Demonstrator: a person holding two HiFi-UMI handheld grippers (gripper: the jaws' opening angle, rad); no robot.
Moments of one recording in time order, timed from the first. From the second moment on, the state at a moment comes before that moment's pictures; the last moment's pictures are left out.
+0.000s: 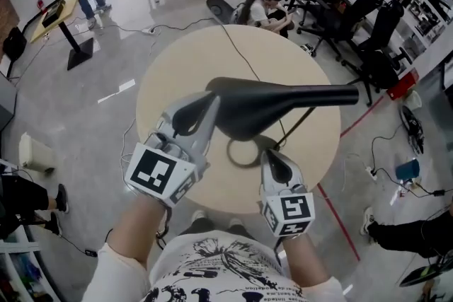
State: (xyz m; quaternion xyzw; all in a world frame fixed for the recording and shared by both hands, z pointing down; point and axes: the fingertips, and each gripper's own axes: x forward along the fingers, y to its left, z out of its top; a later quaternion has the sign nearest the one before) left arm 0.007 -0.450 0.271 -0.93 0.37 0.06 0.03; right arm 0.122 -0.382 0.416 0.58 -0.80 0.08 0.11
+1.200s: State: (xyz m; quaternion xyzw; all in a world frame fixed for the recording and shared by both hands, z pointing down) left arm 0.071 -0.442 0.413 -0.95 0.30 -0.03 -0.11; right arm 0.173 -0.353 0.450 0.66 -0.73 0.12 0.13
